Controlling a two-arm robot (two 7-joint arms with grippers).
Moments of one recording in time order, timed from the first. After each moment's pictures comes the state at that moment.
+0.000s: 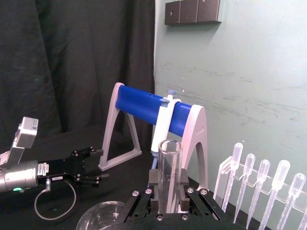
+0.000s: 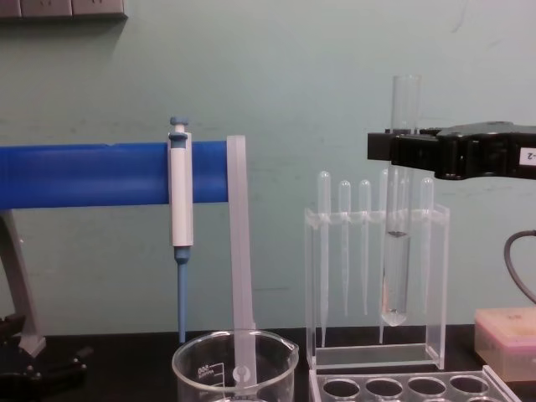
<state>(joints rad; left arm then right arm) -0.20 0.60 0.45 -1.41 -0.25 -0.12 0.03 0.27 0.58 -0.35 -1.82 0.54 0.17 0.39</state>
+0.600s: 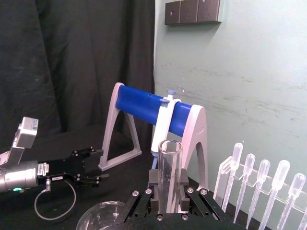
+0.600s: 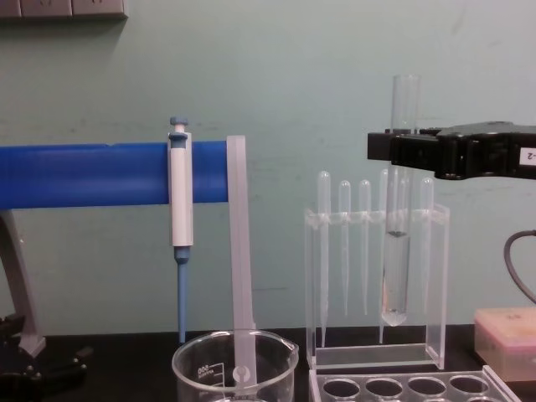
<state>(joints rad) -0.20 0.60 0.45 -1.41 -0.25 -0.12 0.03 0.27 0.58 -0.35 -1.82 0.54 0.17 0.39</state>
